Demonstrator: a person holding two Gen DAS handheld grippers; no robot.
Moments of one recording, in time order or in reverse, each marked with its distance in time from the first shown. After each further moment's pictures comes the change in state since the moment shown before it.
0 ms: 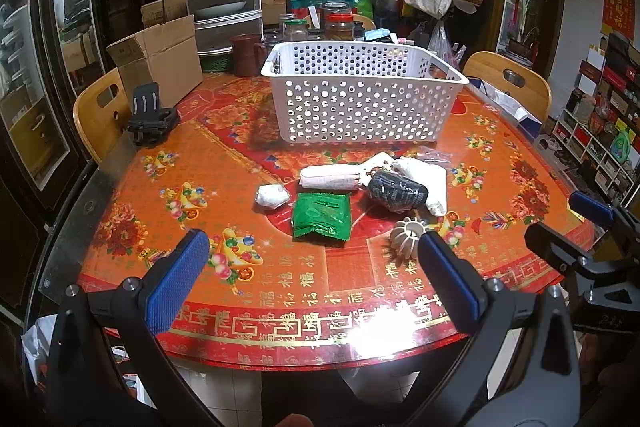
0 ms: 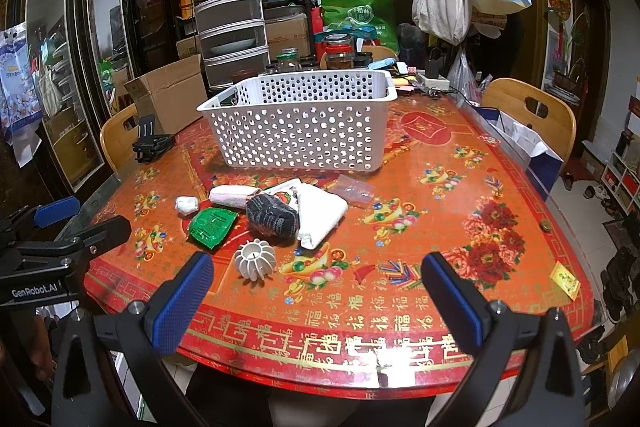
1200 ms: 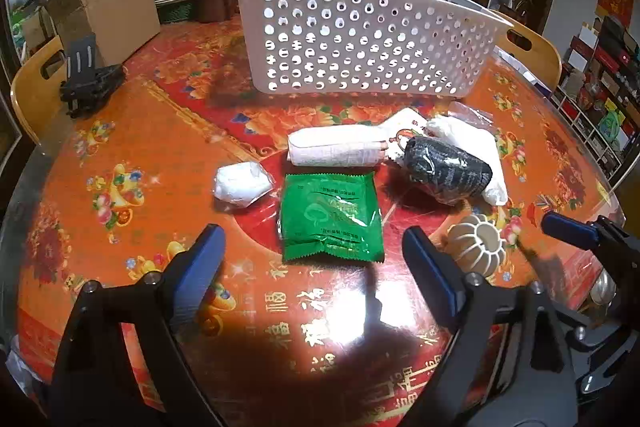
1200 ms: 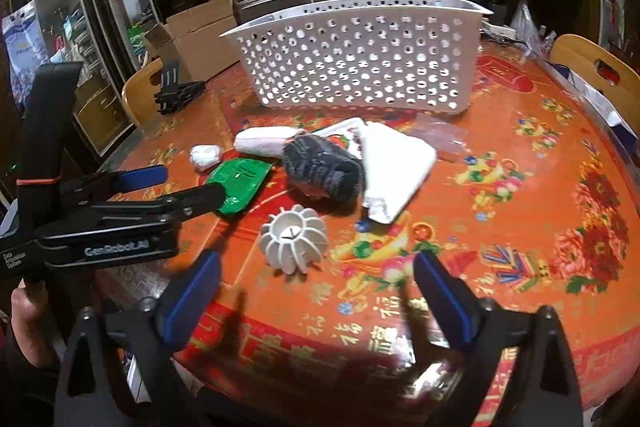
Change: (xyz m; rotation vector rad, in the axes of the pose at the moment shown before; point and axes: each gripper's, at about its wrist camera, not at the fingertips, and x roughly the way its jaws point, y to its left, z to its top) left arm 0.147 0.015 -0.007 0.020 0.171 -0.112; right arm 0.107 0.018 -0.024 -0.024 0.183 0.200
